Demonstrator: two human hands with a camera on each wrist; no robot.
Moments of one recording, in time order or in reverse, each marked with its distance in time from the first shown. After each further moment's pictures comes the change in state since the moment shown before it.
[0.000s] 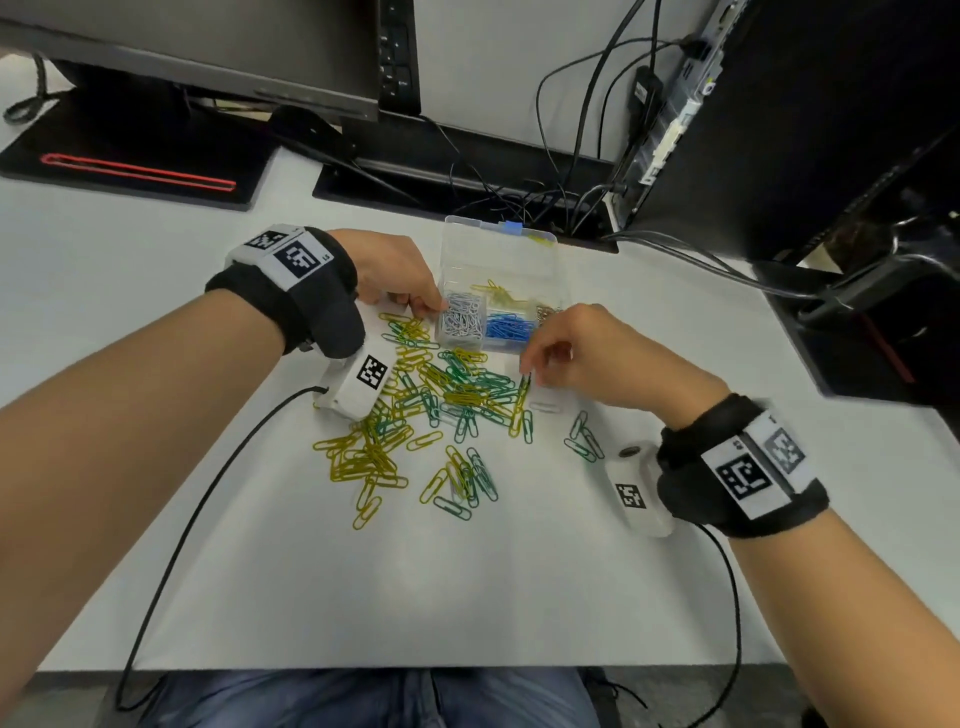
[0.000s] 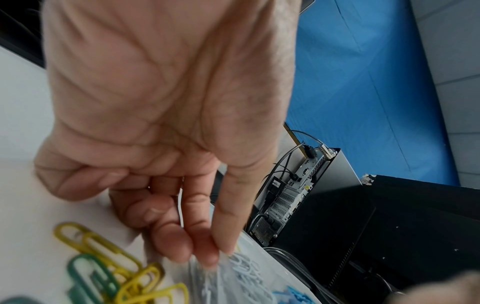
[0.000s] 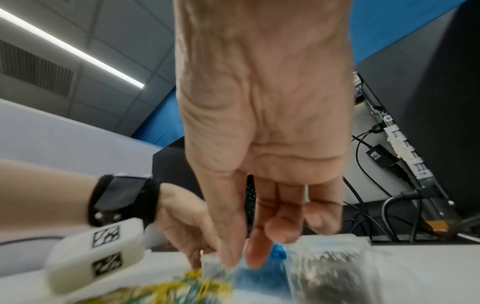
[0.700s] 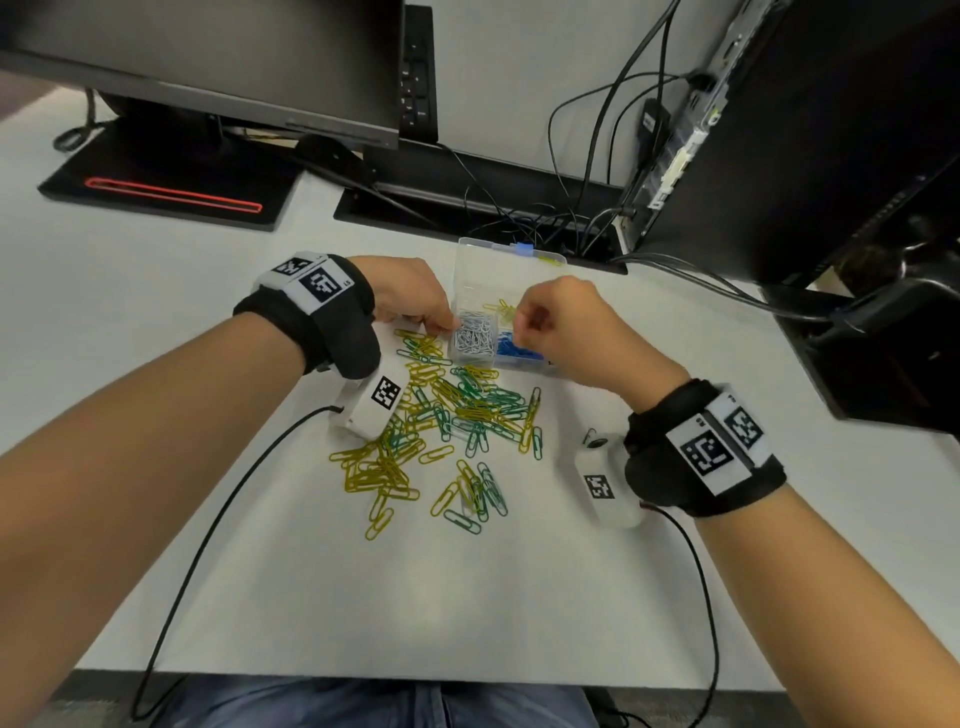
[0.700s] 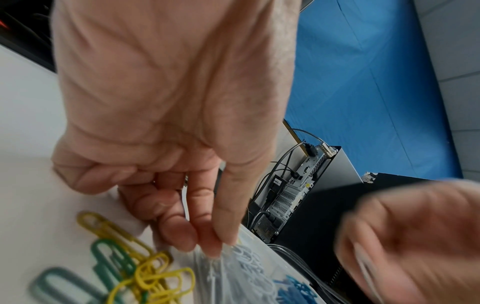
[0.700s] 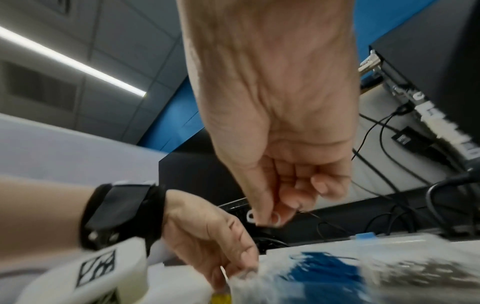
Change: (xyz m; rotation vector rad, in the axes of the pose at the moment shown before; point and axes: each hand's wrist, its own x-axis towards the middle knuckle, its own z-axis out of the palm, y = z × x) left_hand -0.003 -0.004 0.005 -0.052 0.047 0.041; right_hand 0.031 -0.022 -0.004 0.041 0.209 0.013
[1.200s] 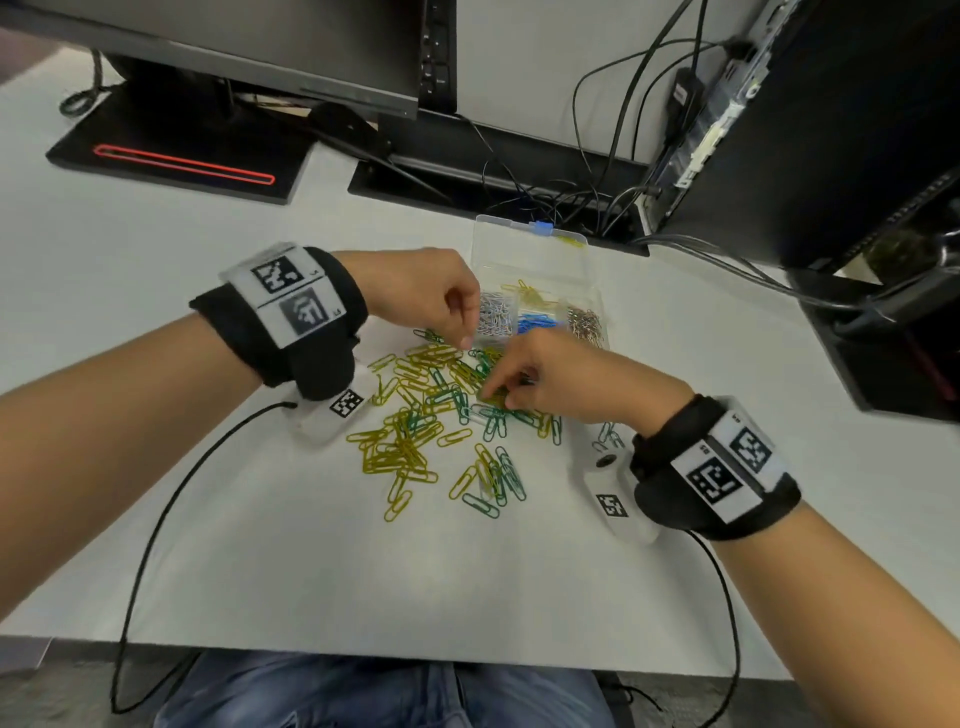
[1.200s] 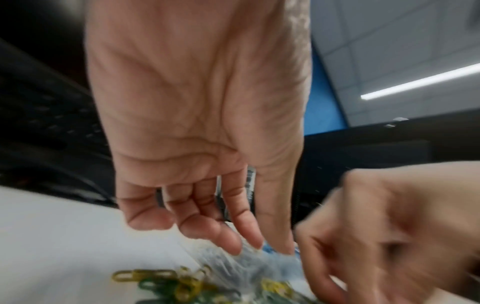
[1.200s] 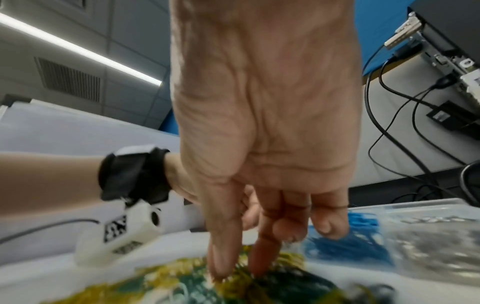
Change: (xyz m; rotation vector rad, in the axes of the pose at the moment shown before) left_hand -0.045 -0.001 0.003 0.280 -0.035 0.394; right_hand -0.016 -0.013 0.028 -0.068 -0.431 -0.113
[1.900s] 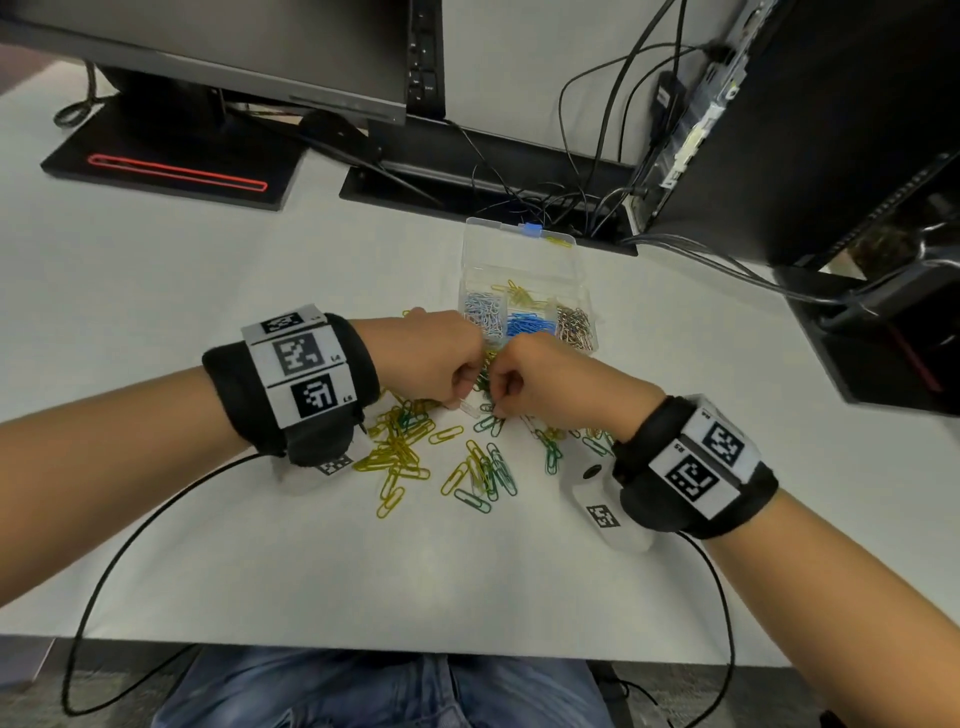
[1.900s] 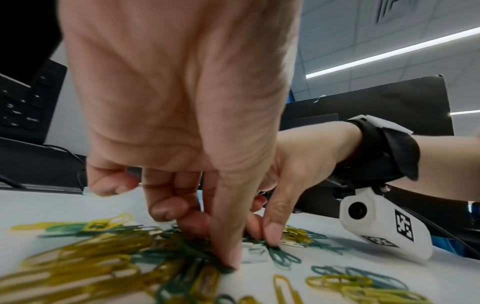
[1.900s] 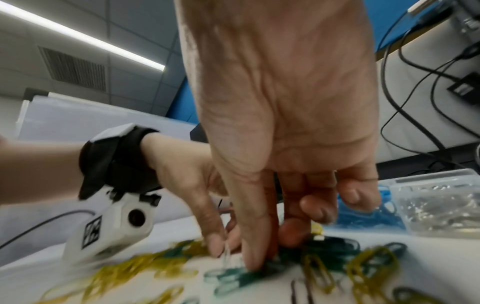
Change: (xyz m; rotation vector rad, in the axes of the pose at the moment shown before) left_hand -0.016 0.023 0.043 0.421 -0.092 0.100; right_hand -0.005 -0.007 0.009 -0.050 0.064 0.071
